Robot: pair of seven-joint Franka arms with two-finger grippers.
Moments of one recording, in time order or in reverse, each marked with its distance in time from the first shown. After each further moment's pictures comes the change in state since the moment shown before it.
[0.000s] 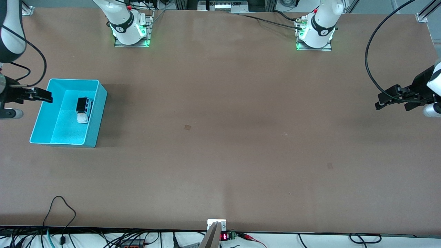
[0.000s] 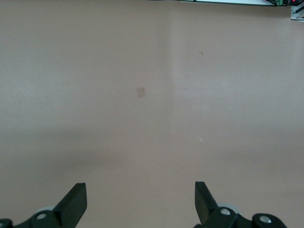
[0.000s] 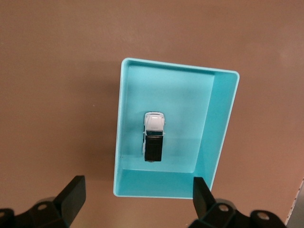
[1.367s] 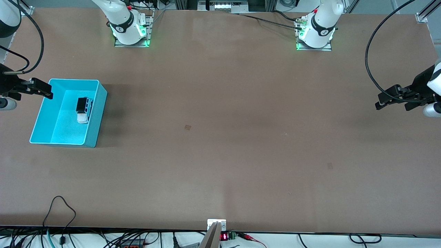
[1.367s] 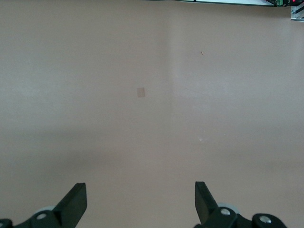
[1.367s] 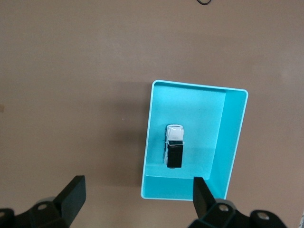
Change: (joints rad) left arm 0.000 -0.001 0.000 0.000 0.000 0.000 0.000; right arm 0.156 -0.031 -0.080 0.103 0.064 -0.065 0.086
